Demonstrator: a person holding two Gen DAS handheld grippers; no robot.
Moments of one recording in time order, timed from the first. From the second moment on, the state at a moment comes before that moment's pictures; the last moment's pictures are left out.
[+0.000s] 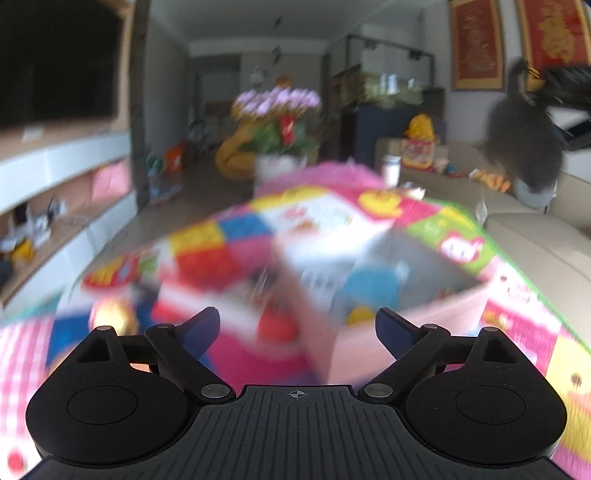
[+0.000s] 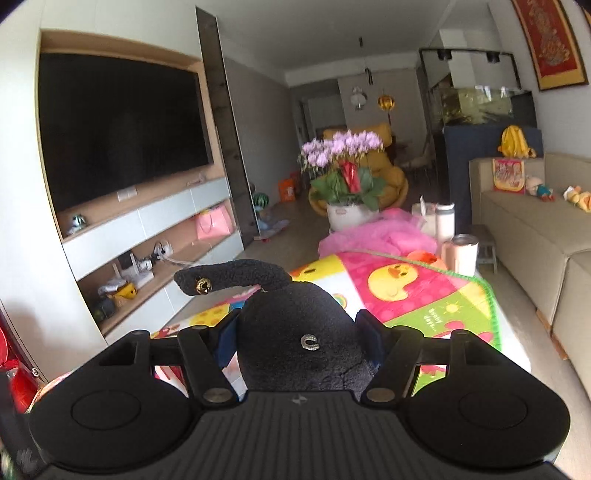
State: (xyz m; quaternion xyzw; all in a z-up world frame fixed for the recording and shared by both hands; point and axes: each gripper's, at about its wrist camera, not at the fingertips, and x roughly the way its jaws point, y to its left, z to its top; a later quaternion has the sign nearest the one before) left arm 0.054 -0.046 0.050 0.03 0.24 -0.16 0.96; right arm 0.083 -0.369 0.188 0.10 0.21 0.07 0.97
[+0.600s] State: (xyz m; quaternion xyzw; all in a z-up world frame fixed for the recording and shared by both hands) left arm 0.019 -0.002 0.016 -0.05 0.28 -0.14 0.95; right arm 0.256 -0.305 0.038 0.24 0.42 0.10 0.87
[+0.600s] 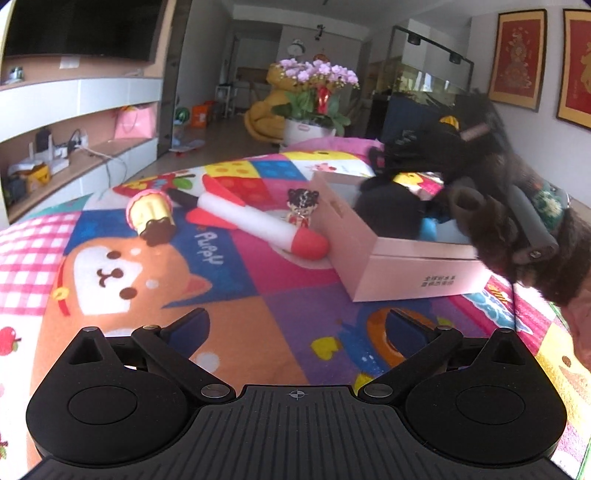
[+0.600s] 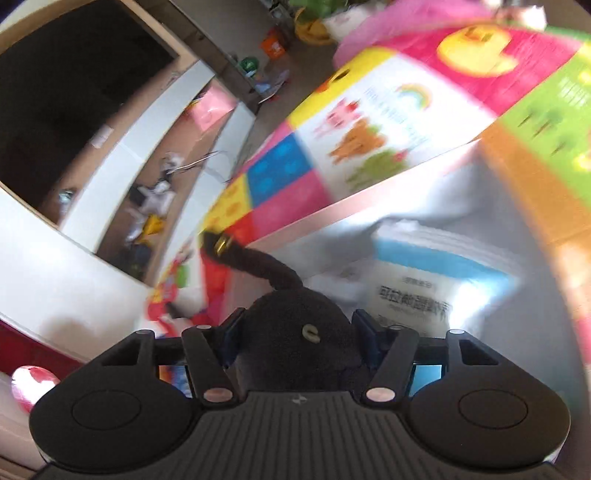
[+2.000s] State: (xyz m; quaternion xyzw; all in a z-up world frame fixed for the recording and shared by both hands) left arm 0.021 0.050 0.000 -0.07 0.29 0.00 0.95; right arm 0.179 -0.240 0.111 -0.04 0.27 0.10 0.96
